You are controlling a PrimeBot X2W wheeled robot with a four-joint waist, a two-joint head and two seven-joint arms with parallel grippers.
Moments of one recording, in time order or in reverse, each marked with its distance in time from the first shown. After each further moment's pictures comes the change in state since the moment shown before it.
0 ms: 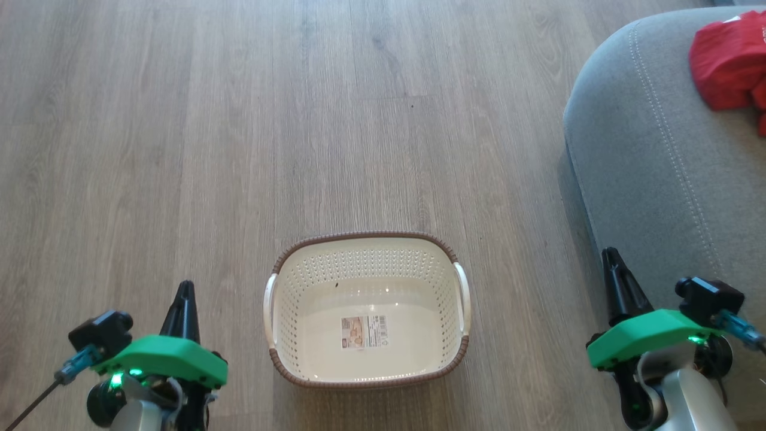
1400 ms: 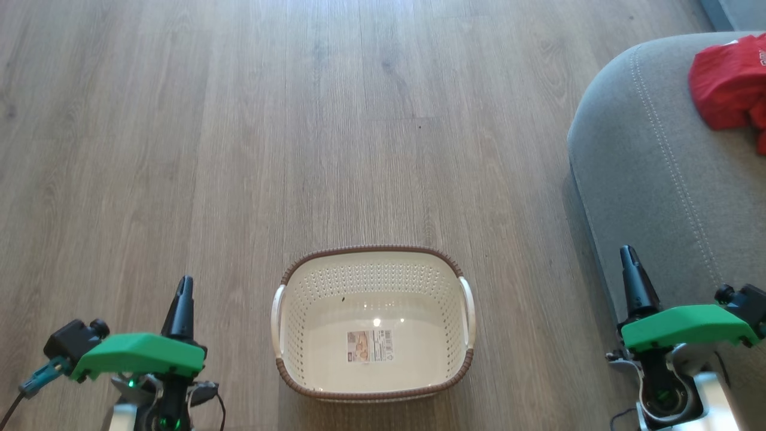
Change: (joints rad) left arm 0.007 0.000 0.020 -0.052 -0.445 -0.036 0.117; right arm 0.004 0.001 -0.040 -0.037 0.504 0.000 0.121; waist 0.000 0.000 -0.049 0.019
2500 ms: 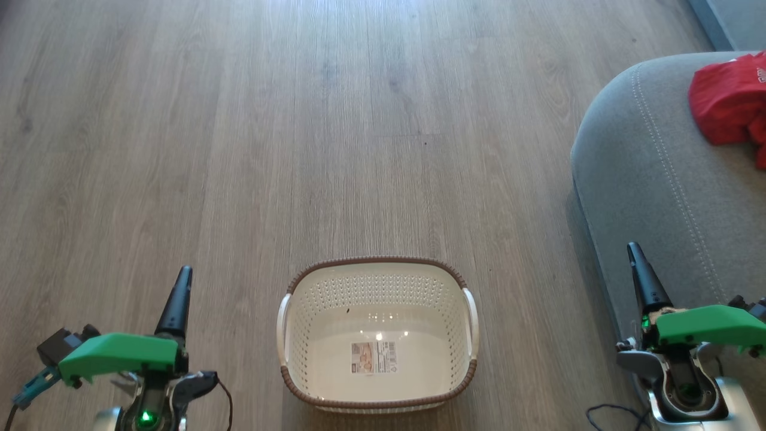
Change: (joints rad) left arm 0.005 0.000 0.016 -0.043 -0.348 -0.027 0.093; right arm 0.005 0.001 -0.028 -0.031 0.394 0.000 0.094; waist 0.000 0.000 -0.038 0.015
